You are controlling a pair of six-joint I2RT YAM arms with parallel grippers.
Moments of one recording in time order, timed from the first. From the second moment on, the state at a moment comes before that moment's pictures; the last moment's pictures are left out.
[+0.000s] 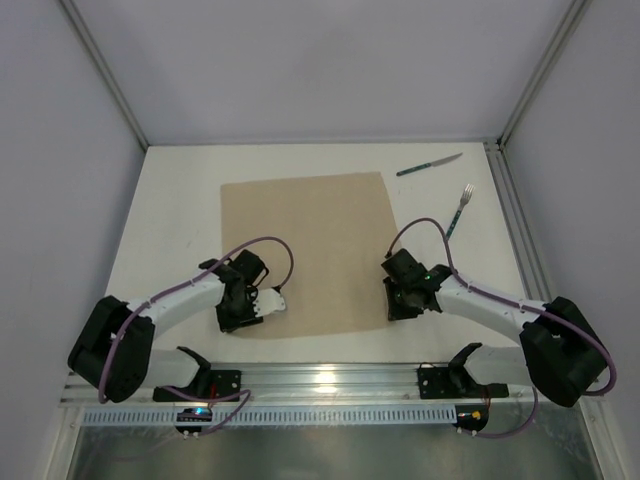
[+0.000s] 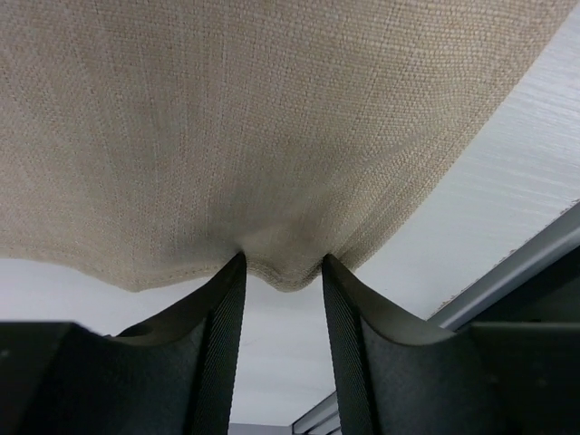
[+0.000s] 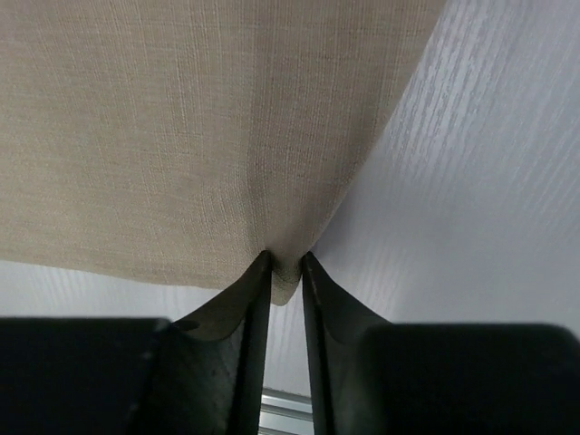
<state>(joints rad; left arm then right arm) -0.55 1.31 0.63 -0.86 0.02 0.76 0.66 1.23 0.58 -0.58 0.03 0.55</state>
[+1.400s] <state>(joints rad) -0.35 1.42 0.70 -0.72 -0.10 0.92 0.64 1.67 1.18 -0.54 0.12 0.23</state>
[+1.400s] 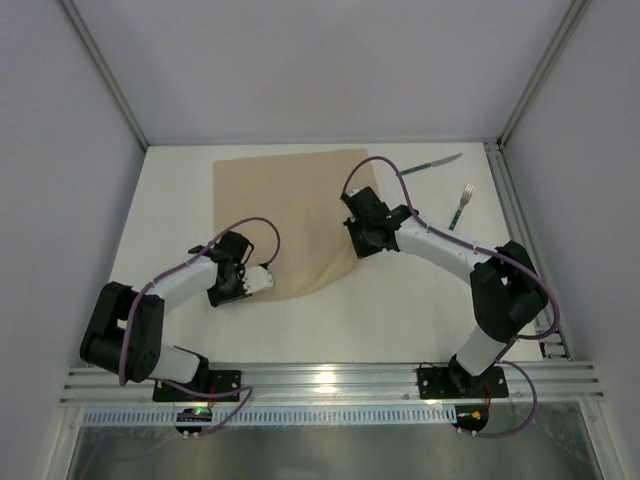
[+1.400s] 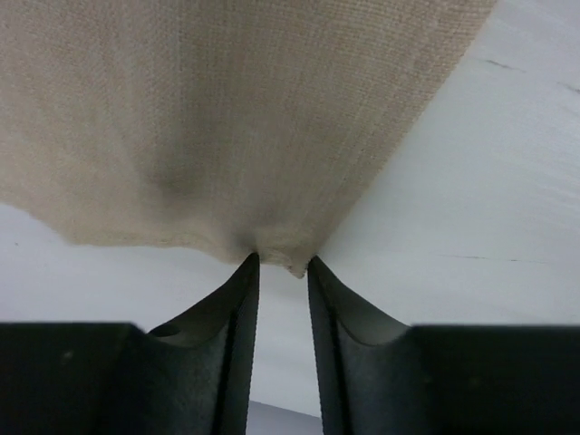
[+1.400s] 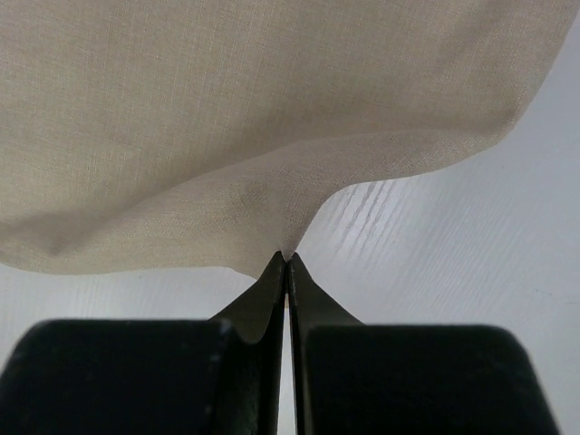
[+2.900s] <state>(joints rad) -0.19 1.47 0.77 -0.55 0.03 0.60 0.66 1.83 1.35 -0.47 0.03 -0.13</state>
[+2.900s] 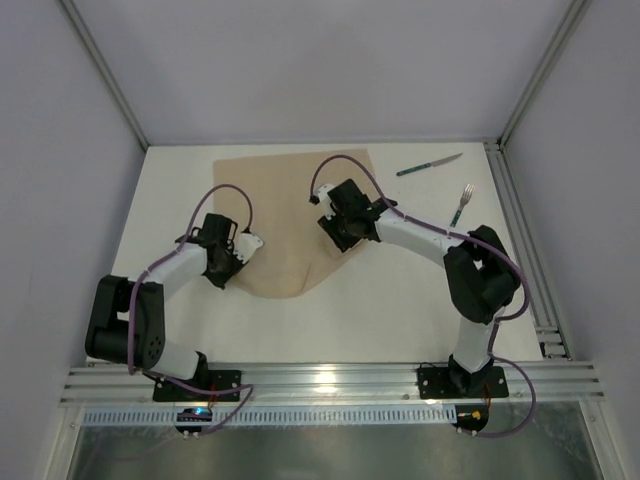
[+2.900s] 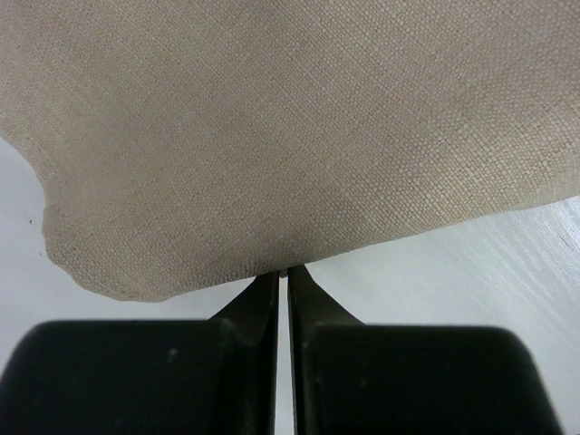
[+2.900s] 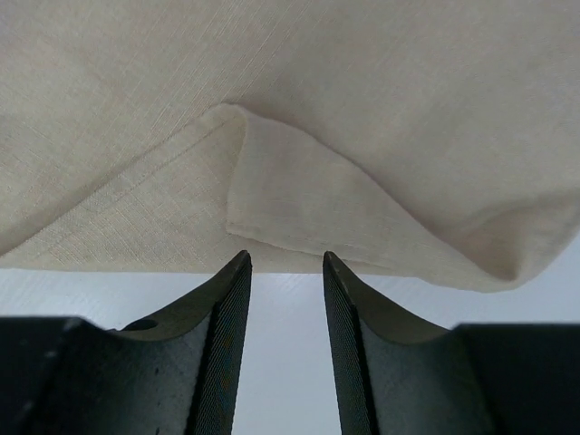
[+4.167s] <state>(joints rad) -0.19 1.33 0.77 -0.65 -0.03 0.57 0.69 1.92 1.30 -0.40 0.19 -0.10</state>
